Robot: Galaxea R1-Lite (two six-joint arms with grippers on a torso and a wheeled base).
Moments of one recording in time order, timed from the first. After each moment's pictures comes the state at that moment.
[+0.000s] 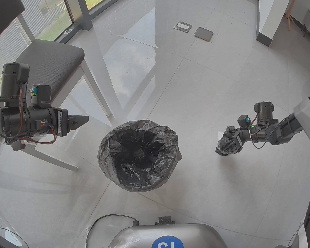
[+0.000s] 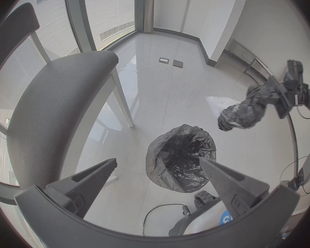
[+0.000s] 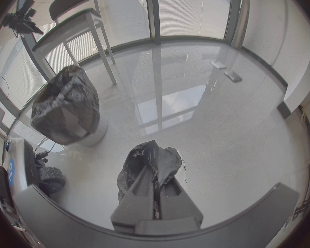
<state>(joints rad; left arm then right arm) -0.28 1.44 -1.03 0.05 0.00 0.02 0.04 2.28 -1.29 -0.39 0.36 -0.58</state>
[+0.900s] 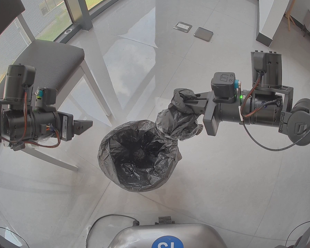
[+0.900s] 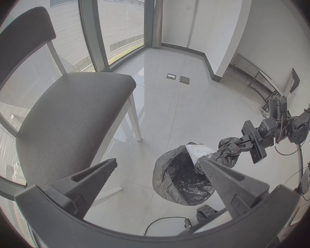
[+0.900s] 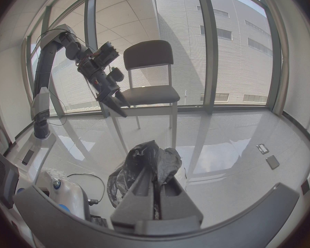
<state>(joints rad) -0.33 1.45 -1.03 0.06 0.07 0.04 0.58 1.77 -1.20 -0.35 0.39 -0.57</state>
